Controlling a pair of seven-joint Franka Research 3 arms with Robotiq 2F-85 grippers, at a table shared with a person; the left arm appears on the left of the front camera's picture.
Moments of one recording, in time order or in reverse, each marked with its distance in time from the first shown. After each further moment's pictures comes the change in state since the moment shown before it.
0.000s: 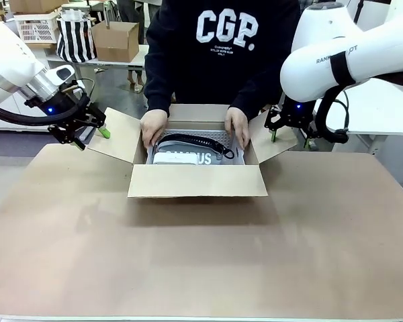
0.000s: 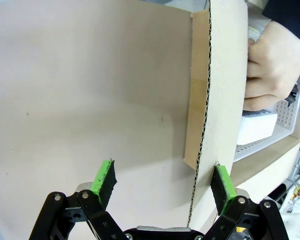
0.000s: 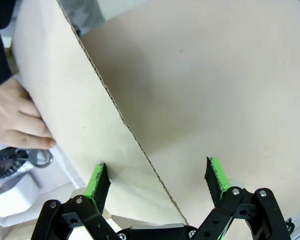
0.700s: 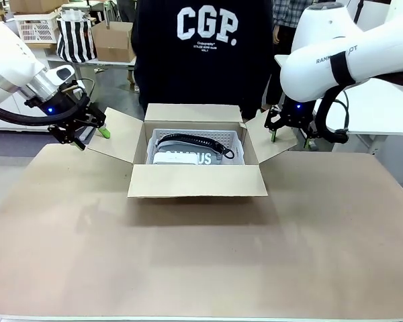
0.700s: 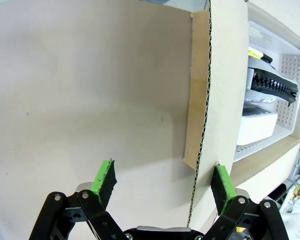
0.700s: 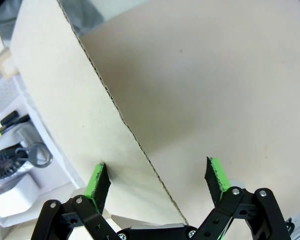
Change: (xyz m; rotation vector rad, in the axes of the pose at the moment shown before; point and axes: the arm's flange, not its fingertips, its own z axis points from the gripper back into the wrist) left arm 0.000 0.000 0.000 0.000 0.000 0.000; right arm 0.000 0.000 0.000 0.000 0.000 0.000
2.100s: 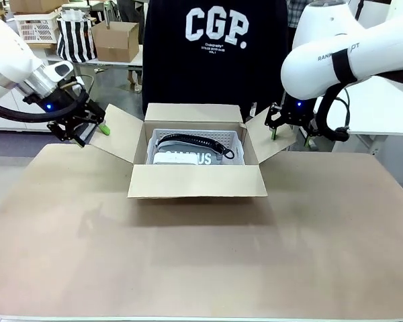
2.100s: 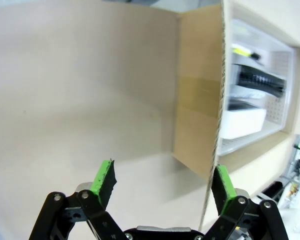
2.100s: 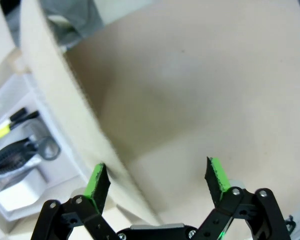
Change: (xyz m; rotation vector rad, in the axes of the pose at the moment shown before) left arm -0.005 -0.015 0.028 -0.040 -0.025 -0.020; right arm -0.003 -0.002 0.026 0.024 -0.016 -0.008
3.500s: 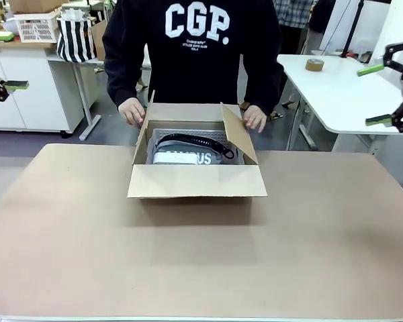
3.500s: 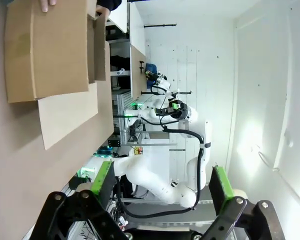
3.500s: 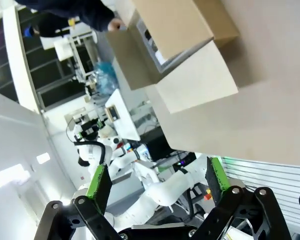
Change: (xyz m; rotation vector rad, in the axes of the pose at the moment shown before) left arm -0.109 0.056 0.164 -0.963 -0.094 0.076; right arm -0.083 -0.241 0.129 1.029 0.357 -0.201
